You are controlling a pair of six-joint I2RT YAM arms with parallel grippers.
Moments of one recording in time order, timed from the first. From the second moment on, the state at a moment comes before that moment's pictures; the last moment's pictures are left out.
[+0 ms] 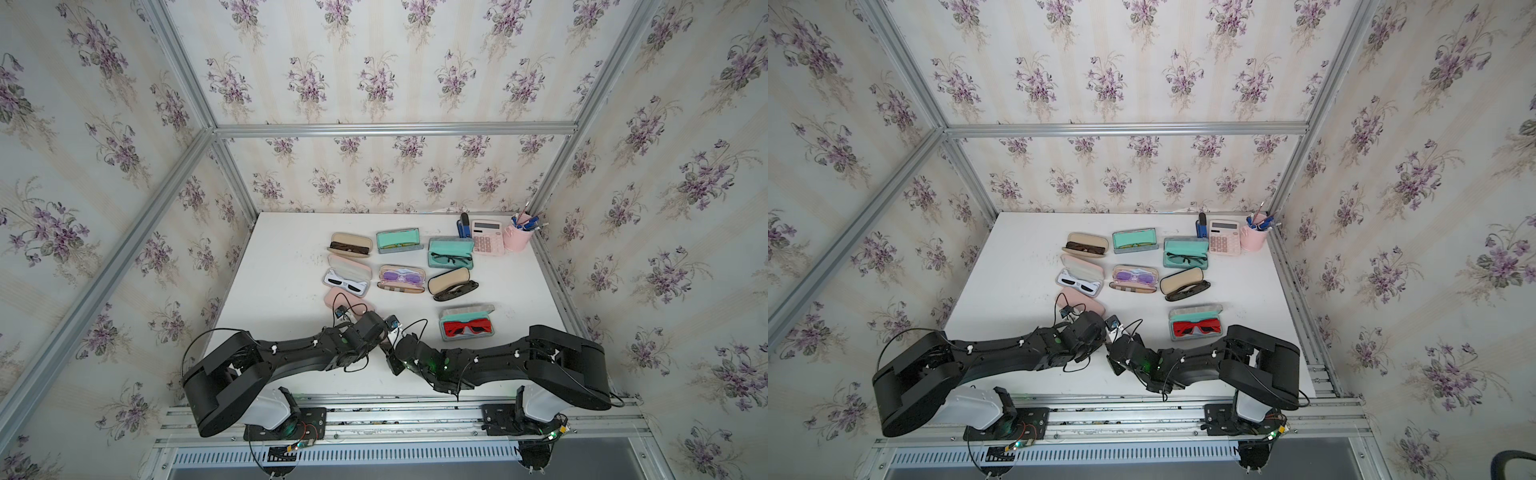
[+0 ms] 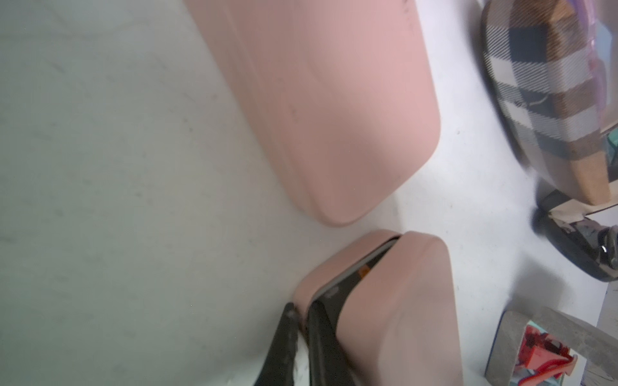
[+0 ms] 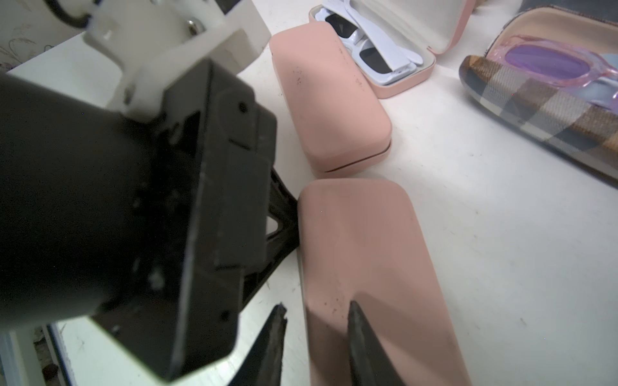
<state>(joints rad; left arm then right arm) -0.87 1.40 0.56 -0.23 -0.25 -1.42 1.27 1.62 0.59 0.37 0.33 0.38</state>
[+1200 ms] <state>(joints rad) -0.87 1.32 0.55 -0.34 -0.22 -1.42 1.29 1.68 0.58 0.47 0.40 0.33</state>
